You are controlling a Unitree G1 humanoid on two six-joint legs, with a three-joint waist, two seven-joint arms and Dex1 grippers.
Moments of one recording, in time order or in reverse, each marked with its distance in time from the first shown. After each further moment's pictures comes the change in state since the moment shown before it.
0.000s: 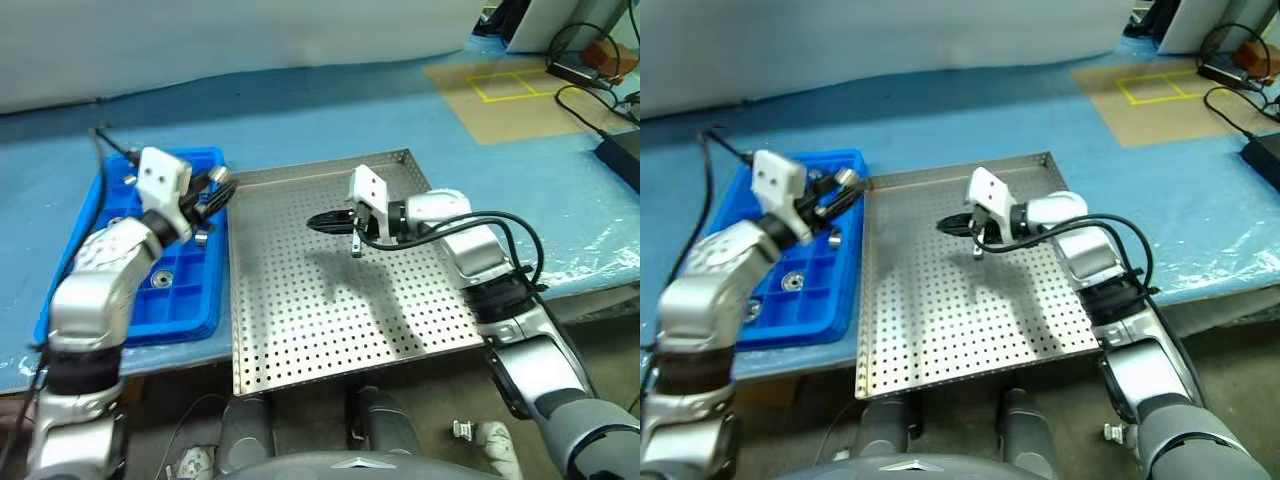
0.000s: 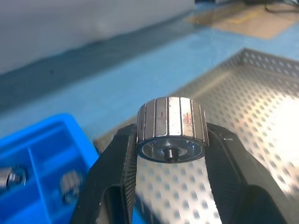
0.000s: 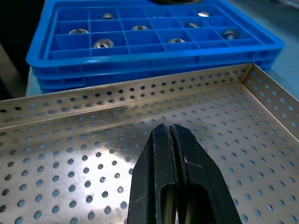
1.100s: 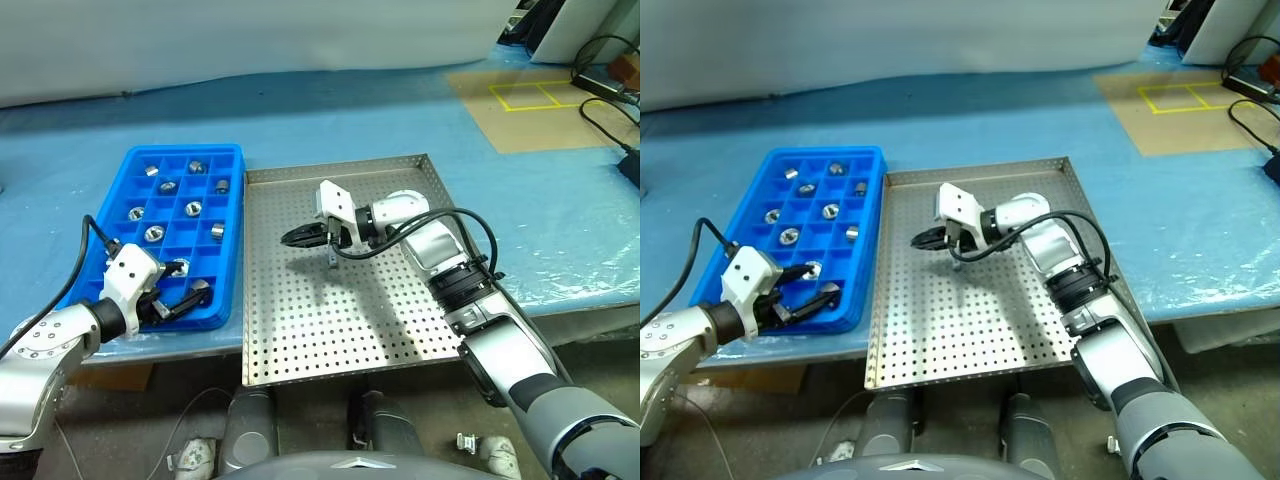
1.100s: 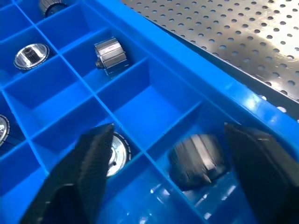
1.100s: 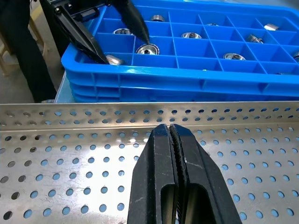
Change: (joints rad) left arm 0.395 0.161 0.045 -0.015 0.062 -0.110 -0.164; right arm -0.045 0.102 0.063 0.188 -0.063 -0.165 0.070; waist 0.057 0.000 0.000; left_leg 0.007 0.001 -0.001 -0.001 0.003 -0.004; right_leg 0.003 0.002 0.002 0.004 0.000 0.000
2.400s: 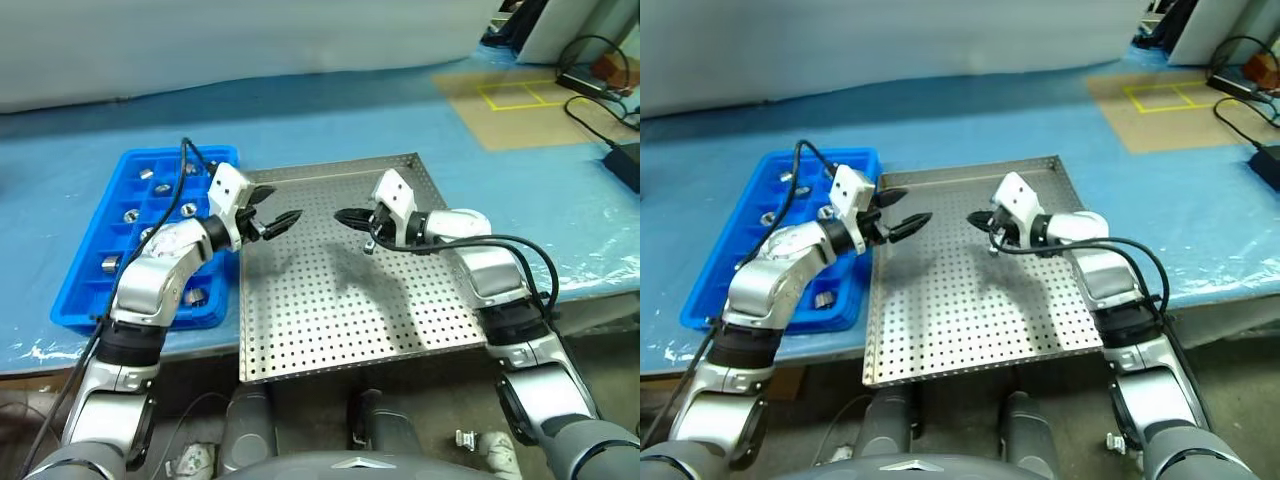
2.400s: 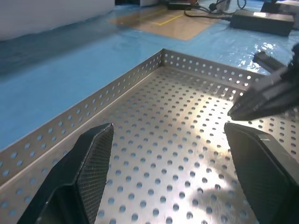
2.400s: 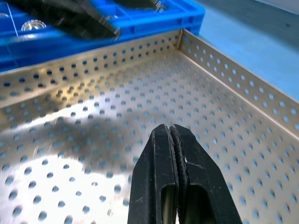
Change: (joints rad) left arm -0.693 -0.340 -0.319 0.381 0.016 -0.055 0.030; right arm 0.289 -0.169 -0.202 -0.403 0.012 0.288 -0.328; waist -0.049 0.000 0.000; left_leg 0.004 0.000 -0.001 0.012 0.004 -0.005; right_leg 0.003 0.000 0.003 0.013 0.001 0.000
